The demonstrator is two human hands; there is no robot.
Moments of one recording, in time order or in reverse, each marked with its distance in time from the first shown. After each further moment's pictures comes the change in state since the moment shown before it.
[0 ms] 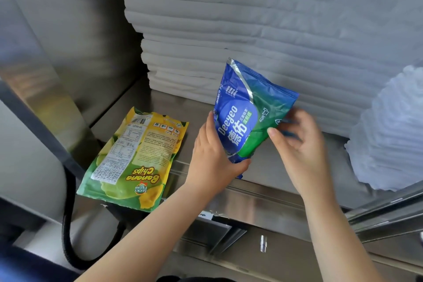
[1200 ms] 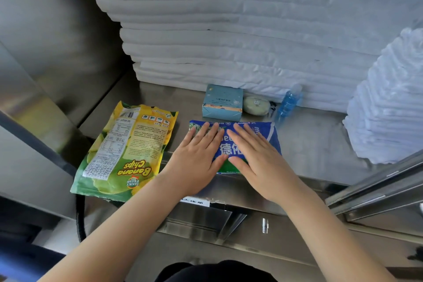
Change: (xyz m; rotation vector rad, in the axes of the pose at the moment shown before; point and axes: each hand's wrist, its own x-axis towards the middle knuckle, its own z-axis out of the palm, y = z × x) left_hand -0.005 -0.032 -0.011 0.608 -0.508 0.326; right_hand -0.030 0.059 0.016 -0.786 -0.670 -0.129
